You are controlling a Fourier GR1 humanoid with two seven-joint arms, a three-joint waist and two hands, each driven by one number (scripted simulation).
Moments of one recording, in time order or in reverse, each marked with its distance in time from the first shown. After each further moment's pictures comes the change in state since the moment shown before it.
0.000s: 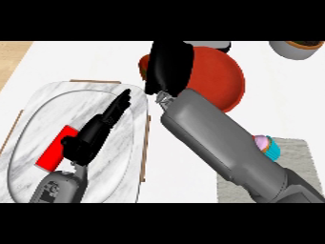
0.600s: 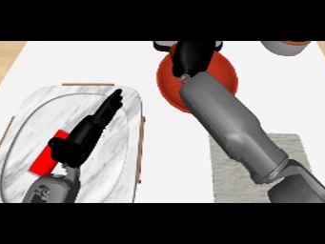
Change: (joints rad) left arm 0.029 0.017 0.033 -0.036 0.009 -0.008 0.015; right arm -0.089 -0.018 -0.114 0.402 0.142 -0.181 -0.082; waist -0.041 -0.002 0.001
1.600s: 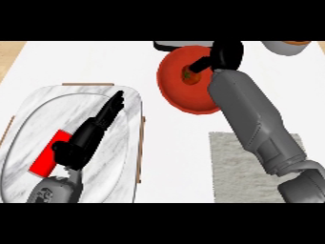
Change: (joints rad) left arm 0.016 -0.023 -0.003 -0.007 -0.027 0.007 -0.010; right arm 0.022 -0.054 -0.383 0.203 -0.346 -0.176 -0.460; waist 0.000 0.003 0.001
